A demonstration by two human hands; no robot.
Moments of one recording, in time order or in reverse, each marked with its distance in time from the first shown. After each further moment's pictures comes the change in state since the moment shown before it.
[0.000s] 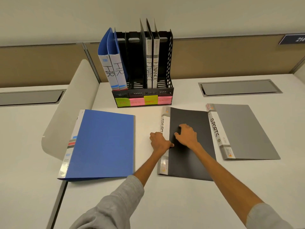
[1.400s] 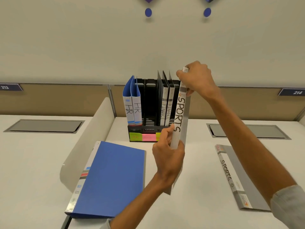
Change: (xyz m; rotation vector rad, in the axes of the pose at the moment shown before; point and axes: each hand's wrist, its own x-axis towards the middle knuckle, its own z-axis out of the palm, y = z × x) left_hand -0.105 0.079 -0.153 -0.769 0.544 0.717; right_hand -0.046 -0.228 -0.306 0.286 0.522 -0.393
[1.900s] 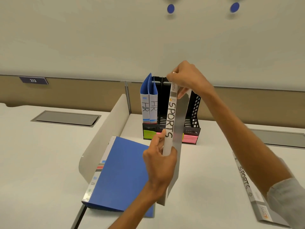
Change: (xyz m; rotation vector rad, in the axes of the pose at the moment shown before) left_hand -0.001 -0.004 -0.066 0.094 0.109 -0.033; right_hand -0.001 -0.060 0.047 0.119 -0.346 -0.093
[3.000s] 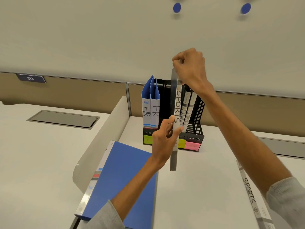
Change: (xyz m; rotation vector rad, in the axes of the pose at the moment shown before) left_hand 0.097 -0.059 0.048 -0.075 -0.163 0.213; right_hand 0.056 -0.001 0.006 -0.084 0.465 -0.294
